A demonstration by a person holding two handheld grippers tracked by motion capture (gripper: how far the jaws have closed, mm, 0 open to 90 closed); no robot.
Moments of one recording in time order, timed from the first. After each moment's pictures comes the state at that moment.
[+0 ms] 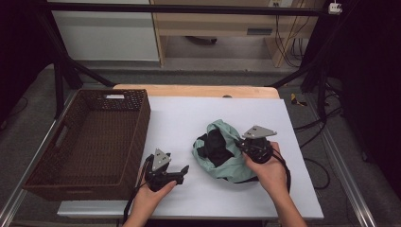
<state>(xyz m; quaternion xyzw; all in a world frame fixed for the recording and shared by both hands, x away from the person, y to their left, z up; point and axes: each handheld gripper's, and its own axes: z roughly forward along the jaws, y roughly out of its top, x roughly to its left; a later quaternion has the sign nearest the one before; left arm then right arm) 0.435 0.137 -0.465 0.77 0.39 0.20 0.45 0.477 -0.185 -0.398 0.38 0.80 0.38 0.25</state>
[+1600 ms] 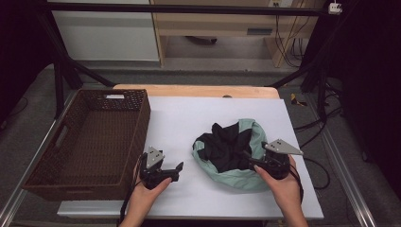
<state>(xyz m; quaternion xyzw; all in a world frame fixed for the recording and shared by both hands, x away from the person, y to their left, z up) 0.440 0.151 -0.465 0.75 0.42 0.22 0.45 0.439 -0.222 -0.419 0.45 0.73 0.44 0.27</state>
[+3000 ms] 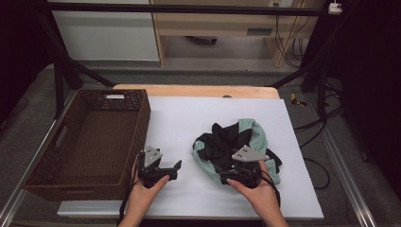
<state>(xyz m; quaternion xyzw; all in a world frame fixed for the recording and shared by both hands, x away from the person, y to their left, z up) 0.443 0.156 -0.466 0.75 0.42 0.24 0.46 0.423 -0.144 -0.422 0.36 0.79 0.44 0.22</state>
